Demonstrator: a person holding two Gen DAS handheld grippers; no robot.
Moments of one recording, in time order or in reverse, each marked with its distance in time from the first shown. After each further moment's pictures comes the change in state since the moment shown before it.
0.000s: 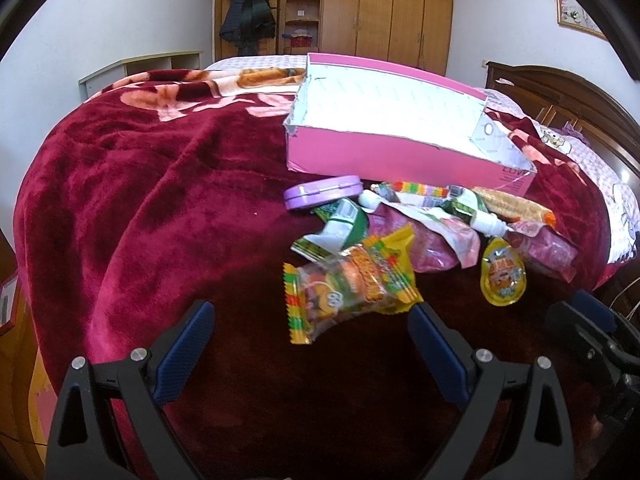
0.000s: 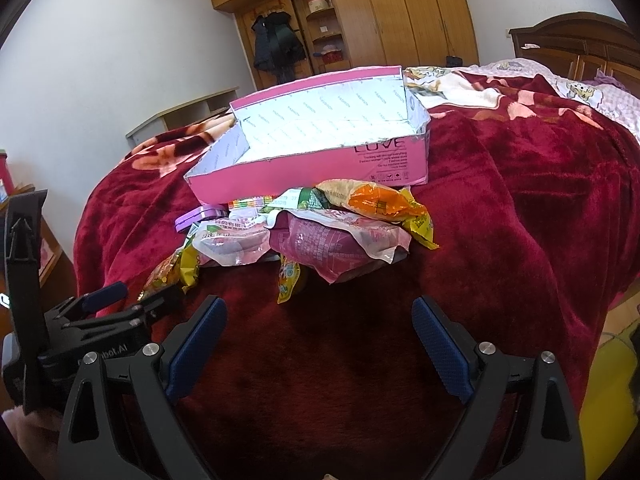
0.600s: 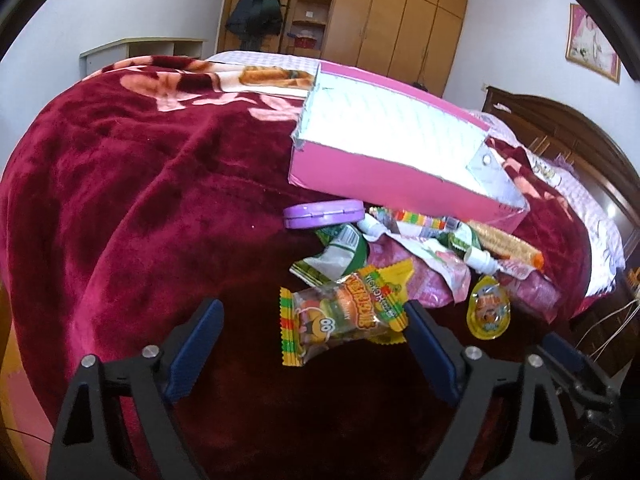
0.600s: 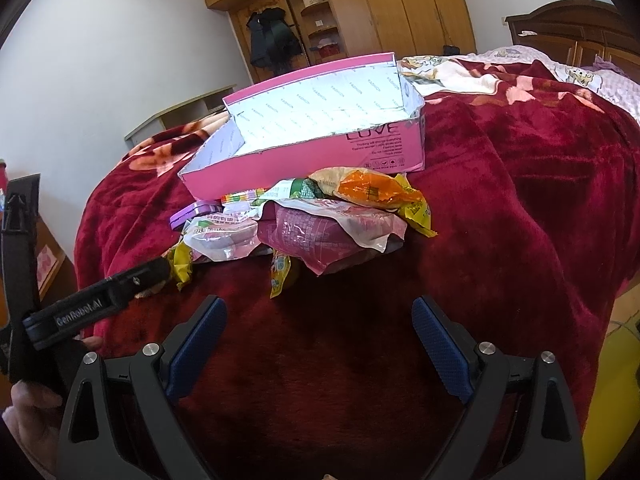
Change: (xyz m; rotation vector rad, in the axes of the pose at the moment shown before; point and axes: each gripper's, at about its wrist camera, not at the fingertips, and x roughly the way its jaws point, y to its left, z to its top) left arm 0.000 0.014 0.014 -0.106 -0.005 -0.092; right arm 0.008 -0.012 -0.004 0.033 0.021 0.017
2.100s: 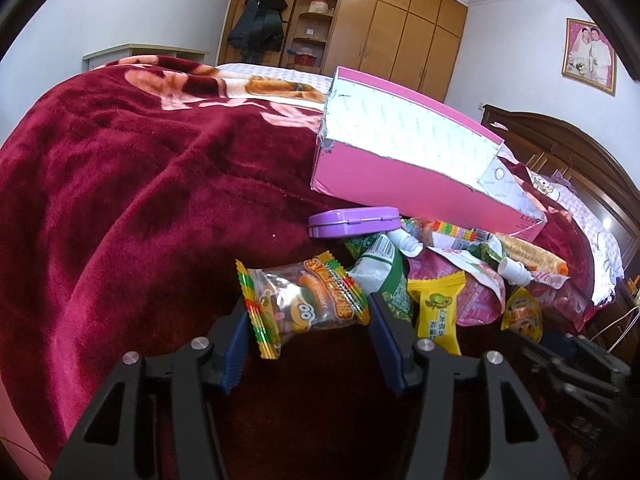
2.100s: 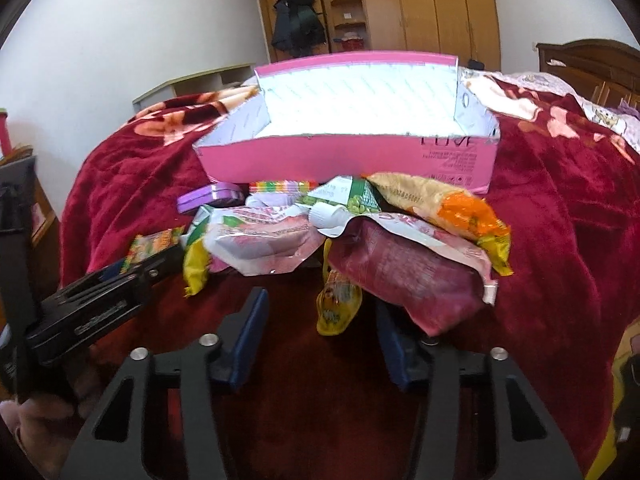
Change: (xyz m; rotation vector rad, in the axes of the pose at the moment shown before) left arm 0.024 0.024 -0.005 -0.012 -0.073 -0.019; right arm 0.050 0.046 0.009 -0.128 0.060 -0.040
